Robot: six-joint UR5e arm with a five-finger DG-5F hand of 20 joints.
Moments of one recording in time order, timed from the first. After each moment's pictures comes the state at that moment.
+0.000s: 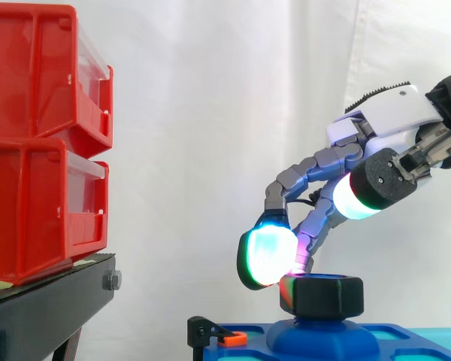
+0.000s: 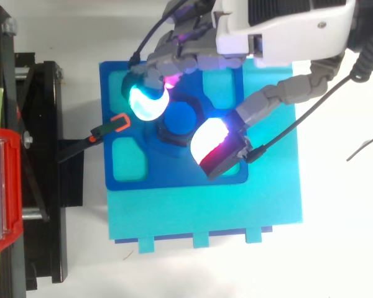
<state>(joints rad) -0.05 -2.25 -0.97 -3.36 -1.71 -1.09</state>
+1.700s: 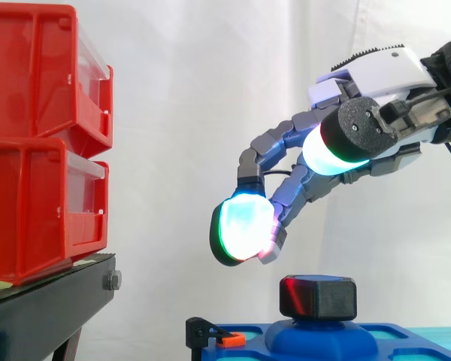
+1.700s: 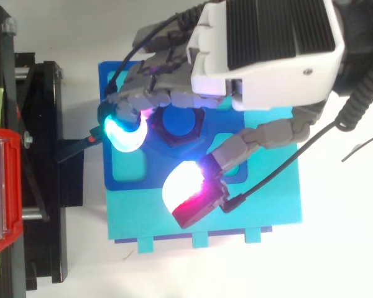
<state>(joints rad) 0.03 -2.25 -0.96 -3.29 -1.64 -1.05</state>
